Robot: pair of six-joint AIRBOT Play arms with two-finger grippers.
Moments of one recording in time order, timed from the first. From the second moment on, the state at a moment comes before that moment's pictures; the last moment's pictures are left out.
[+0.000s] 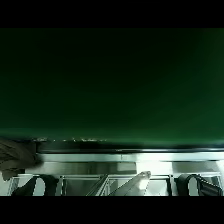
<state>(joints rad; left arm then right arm) 0.52 -0.60 1.80 -2.50 1.34 2.08 -0.43 -0.26 1.10 -0.13 0.93 0.53</state>
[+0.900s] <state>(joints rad) 0.04 -1.76 1.65 -2.37 1.25 2.19 -0.07 -1.38 0.95 -0.12 0.58 0.42</state>
